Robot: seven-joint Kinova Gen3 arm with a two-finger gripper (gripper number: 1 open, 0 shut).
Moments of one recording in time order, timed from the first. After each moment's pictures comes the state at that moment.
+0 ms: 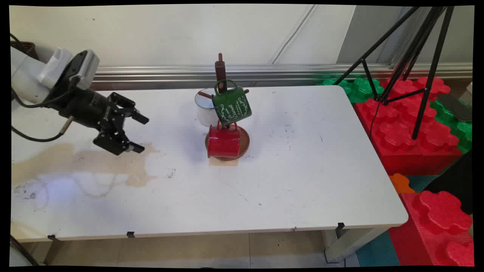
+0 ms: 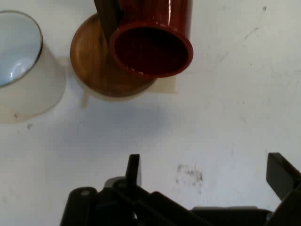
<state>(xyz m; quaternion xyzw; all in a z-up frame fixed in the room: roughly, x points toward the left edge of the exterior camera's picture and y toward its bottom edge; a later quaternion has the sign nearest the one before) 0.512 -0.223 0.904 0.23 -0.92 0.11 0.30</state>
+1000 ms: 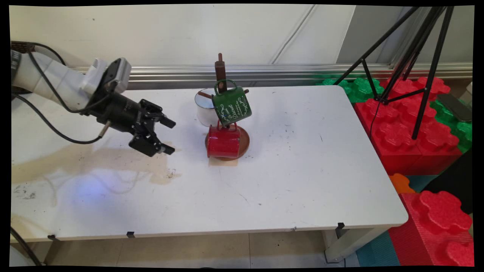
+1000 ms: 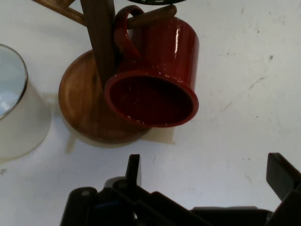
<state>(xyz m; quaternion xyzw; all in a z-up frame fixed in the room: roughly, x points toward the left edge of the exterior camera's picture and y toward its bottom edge) 0.476 -0.256 0.868 0.25 -0.90 0.10 0.35</state>
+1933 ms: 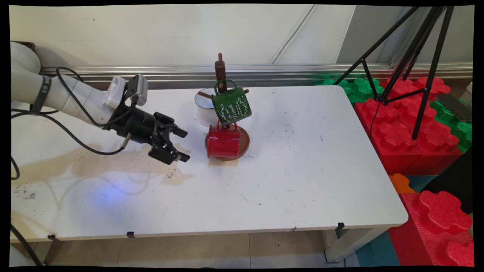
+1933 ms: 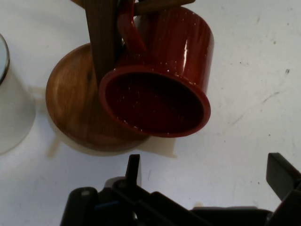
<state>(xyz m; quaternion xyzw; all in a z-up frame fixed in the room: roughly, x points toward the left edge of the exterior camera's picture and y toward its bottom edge) 0.458 -0.266 0.821 0.29 -0.88 0.09 0.37</state>
